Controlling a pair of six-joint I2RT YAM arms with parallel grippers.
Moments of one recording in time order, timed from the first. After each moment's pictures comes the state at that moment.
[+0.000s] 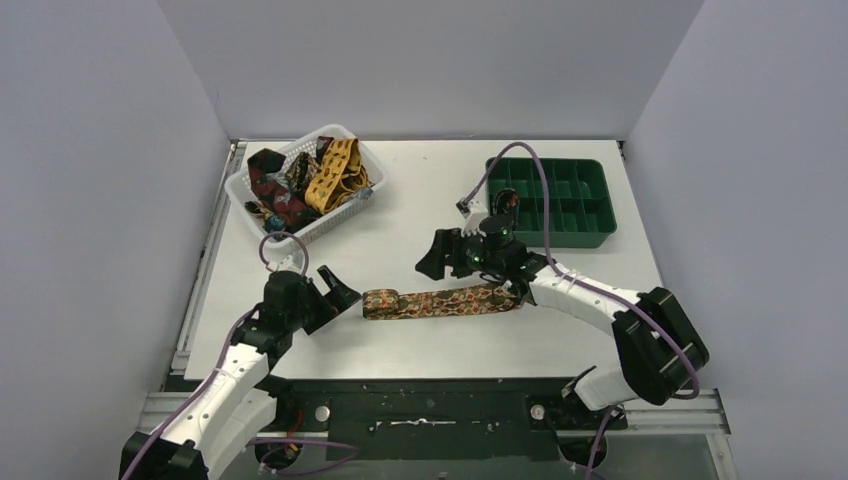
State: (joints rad) left arm -0.28 0.77 0.30 -0.23 0.14 -0.87; right arm 0.62 1.42 0.82 0.16 -0.33 0.45
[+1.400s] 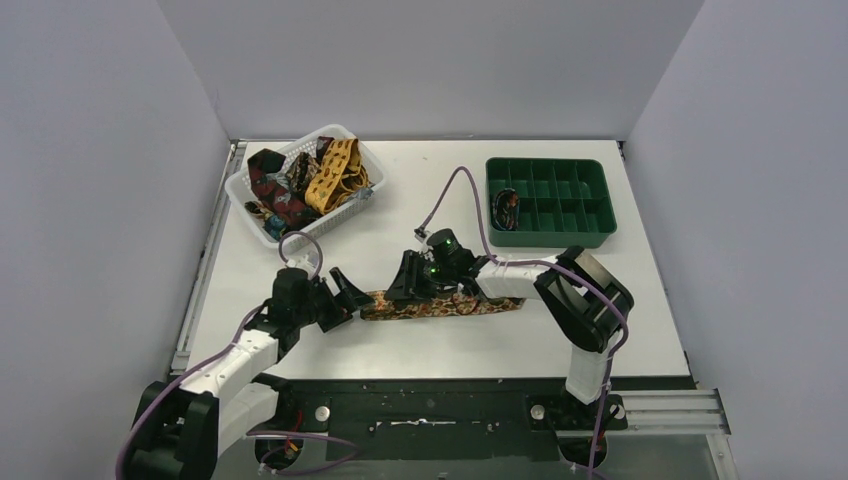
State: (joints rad) left arm -0.27 0.99 0.25 0.05 0.36 -0.88; right arm 0.78 1.84 0.95 0.19 -0.46 0.91
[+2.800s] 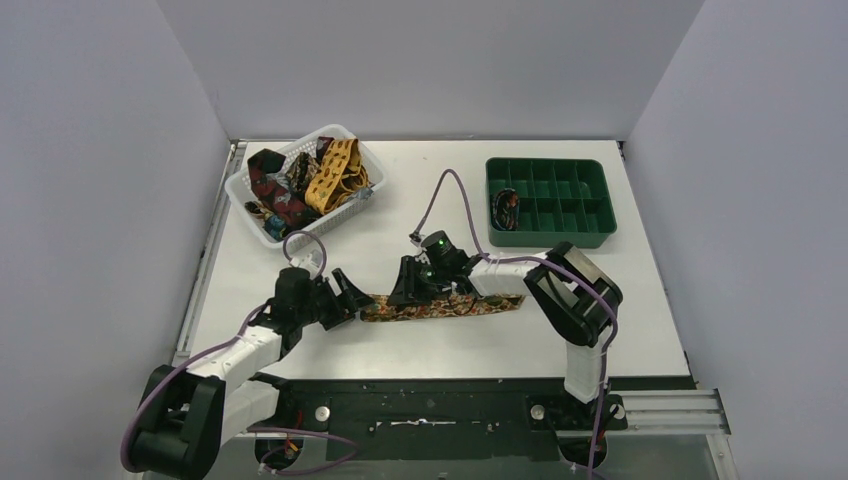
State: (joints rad) left arm -0.27 1.07 0.24 0.13 0.37 -0.83; right arm 0.79 1.90 1.00 0.10 -0.43 0.81
